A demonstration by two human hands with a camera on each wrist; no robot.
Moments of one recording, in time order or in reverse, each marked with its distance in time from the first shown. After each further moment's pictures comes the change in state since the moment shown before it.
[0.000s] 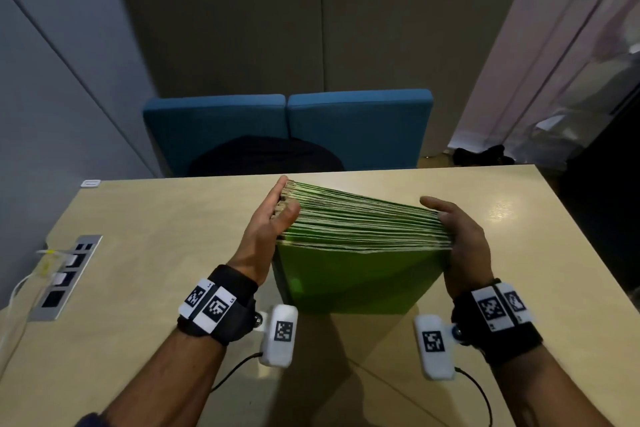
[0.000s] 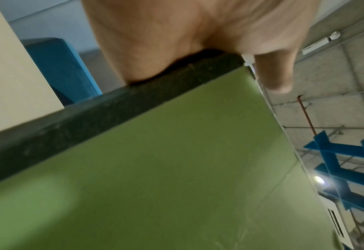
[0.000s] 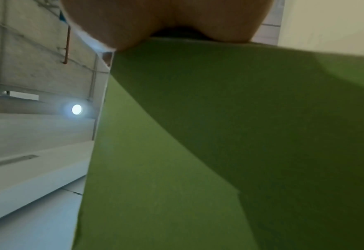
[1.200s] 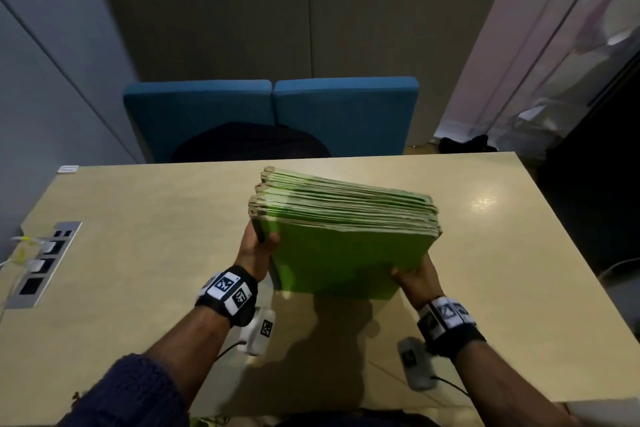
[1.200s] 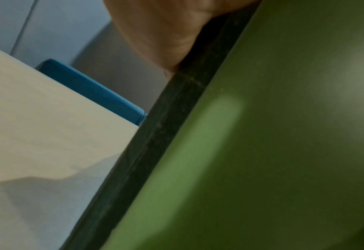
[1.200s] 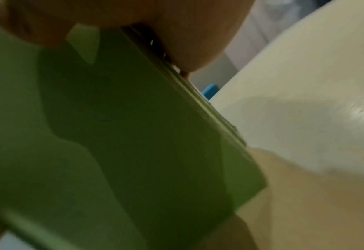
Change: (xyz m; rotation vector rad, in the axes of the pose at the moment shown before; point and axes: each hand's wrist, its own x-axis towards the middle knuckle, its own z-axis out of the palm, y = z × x) left_hand -0.002 -0.072 0.007 -0.291 0.011 0.087; right_hand -0.039 0.095 -0.033 -0.405 -0.208 -0.071
